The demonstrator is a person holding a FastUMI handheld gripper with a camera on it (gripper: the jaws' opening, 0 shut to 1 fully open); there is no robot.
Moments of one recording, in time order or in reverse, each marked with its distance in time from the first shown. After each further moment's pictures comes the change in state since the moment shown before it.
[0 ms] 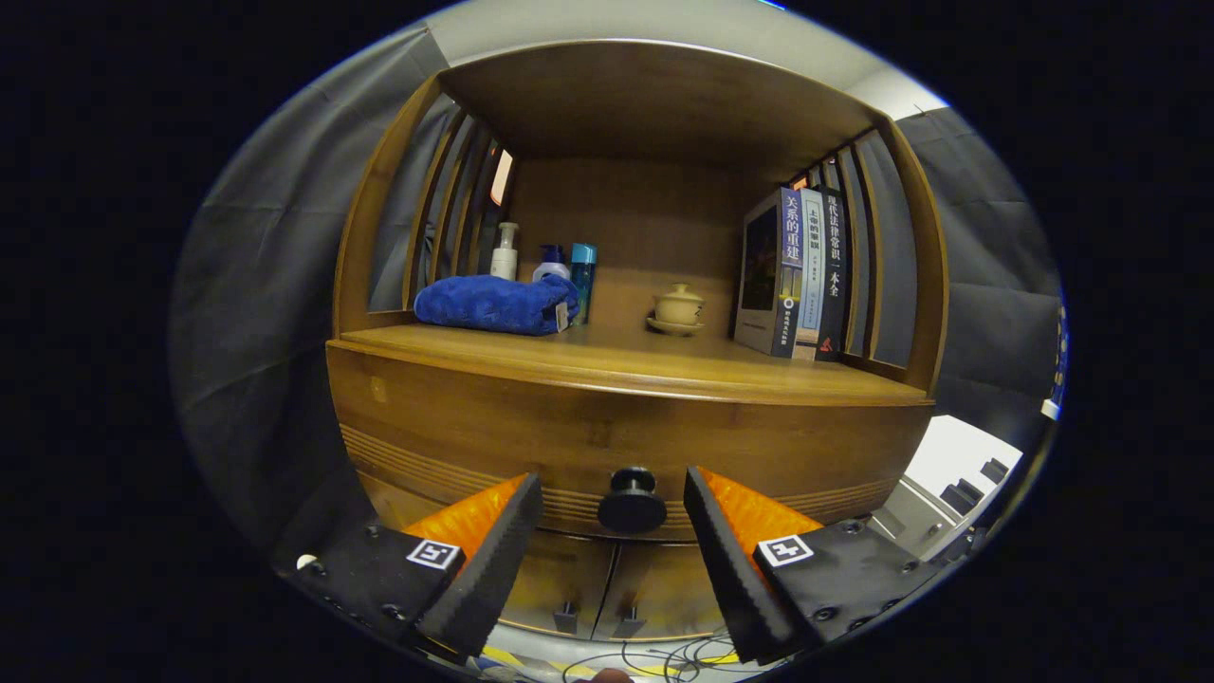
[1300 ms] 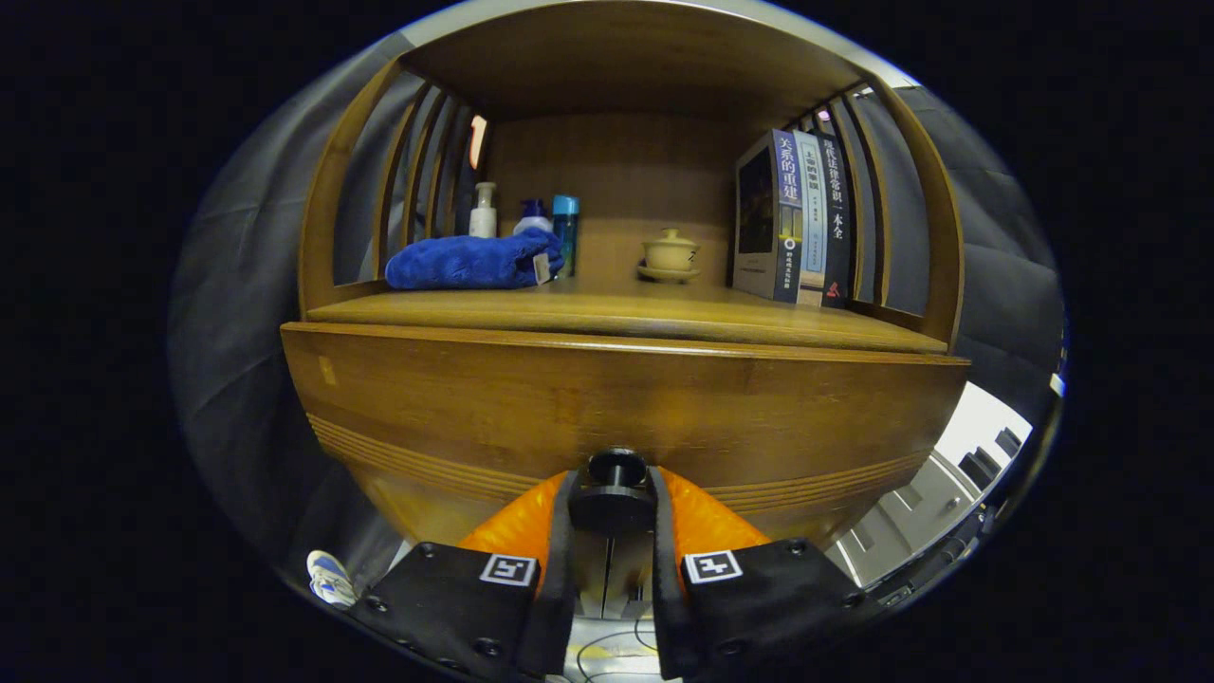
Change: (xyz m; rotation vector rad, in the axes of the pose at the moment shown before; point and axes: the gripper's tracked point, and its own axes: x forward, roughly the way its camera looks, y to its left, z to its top) arm -0.003 -0.013 -0.040 0.032 0.194 0.015
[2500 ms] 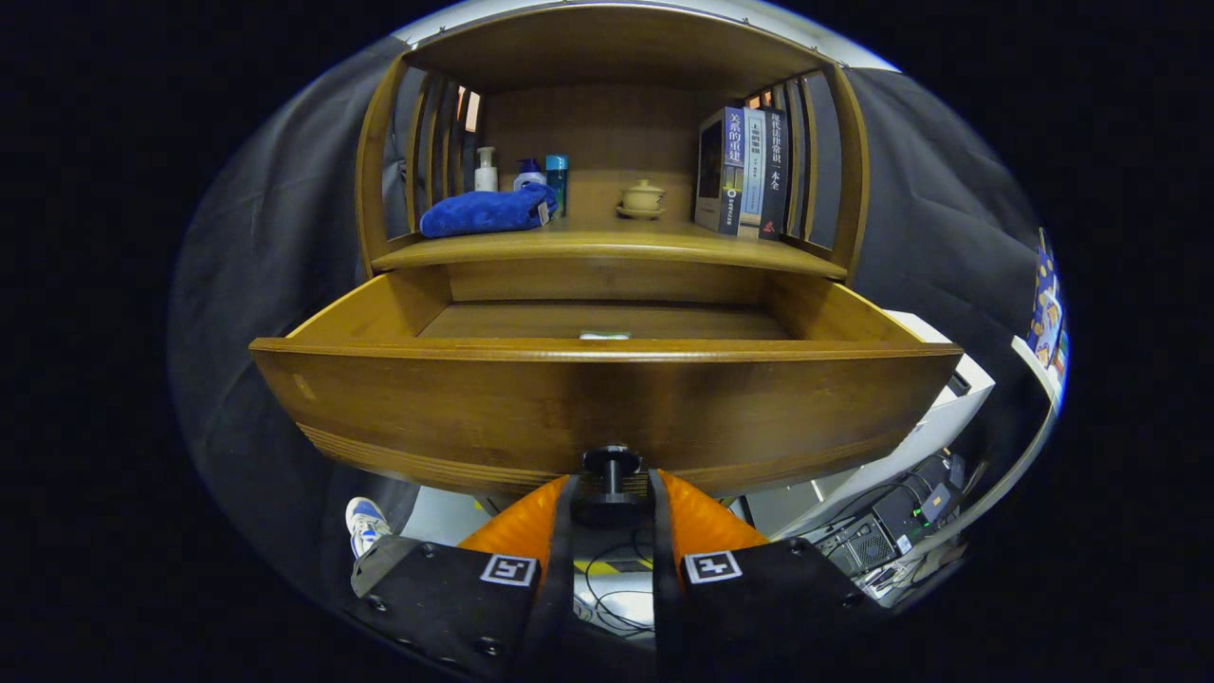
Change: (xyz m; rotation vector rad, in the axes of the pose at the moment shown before) arm -0.143 0.005 -0.047 0.047 0.228 -0.059
